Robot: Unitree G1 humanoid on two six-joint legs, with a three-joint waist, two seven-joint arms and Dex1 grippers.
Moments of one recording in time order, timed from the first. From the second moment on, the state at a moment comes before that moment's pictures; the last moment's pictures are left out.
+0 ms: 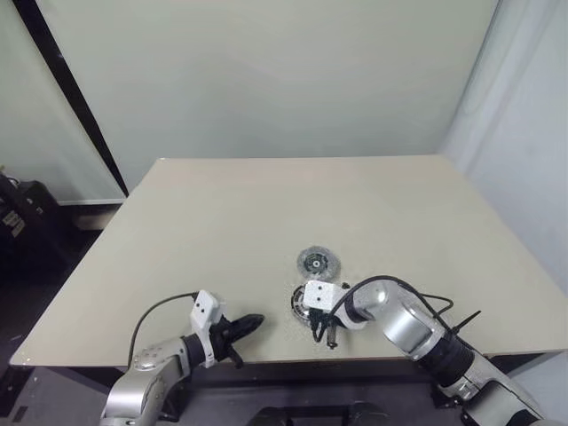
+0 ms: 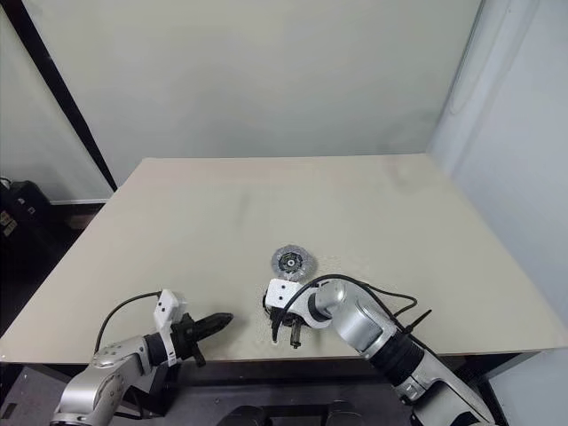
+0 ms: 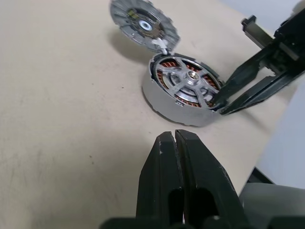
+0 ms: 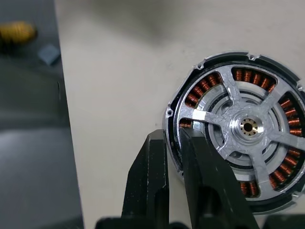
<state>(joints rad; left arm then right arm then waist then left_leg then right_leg) 0.12 0.45 0.01 -0.03 -0.45 0.36 -0.86 -0.47 -0.31 0.63 -0.05 -0.21 0.79 0.96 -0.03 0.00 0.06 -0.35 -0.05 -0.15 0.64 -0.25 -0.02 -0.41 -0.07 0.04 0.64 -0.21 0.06</state>
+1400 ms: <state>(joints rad) 0.12 0.41 0.01 0.01 -0.41 0.32 -0.84 -0.56 -0.44 0.76 0.00 -0.21 0.57 0.98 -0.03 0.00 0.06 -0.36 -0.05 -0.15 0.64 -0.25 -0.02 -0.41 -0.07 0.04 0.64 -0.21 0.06</state>
